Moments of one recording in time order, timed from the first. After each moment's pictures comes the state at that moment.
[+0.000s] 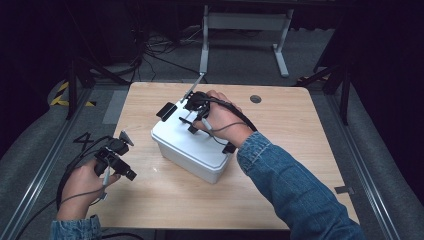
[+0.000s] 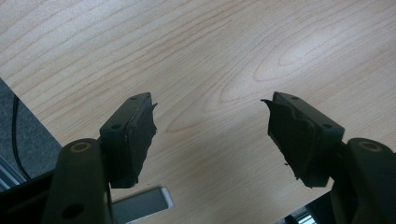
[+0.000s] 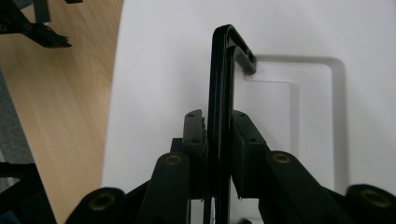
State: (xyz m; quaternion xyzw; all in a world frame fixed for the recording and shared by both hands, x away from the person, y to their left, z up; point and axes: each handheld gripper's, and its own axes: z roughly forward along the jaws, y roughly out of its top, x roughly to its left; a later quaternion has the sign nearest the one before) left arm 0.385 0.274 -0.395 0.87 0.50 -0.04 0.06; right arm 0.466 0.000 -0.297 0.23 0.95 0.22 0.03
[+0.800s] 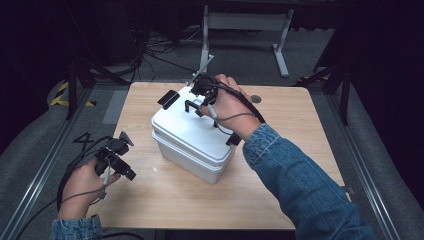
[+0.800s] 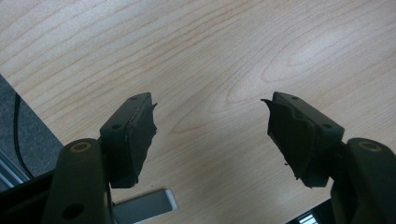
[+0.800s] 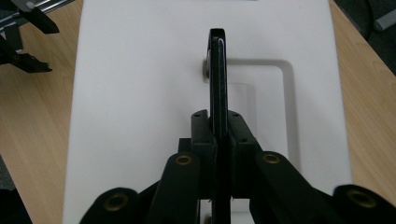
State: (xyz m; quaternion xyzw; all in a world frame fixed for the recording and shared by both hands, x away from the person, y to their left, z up) left arm 0.388 0.276 -0.399 0.86 0.50 -0.03 0.06; right arm 0.467 -0.018 -0.248 0.26 0.93 0.23 0.09
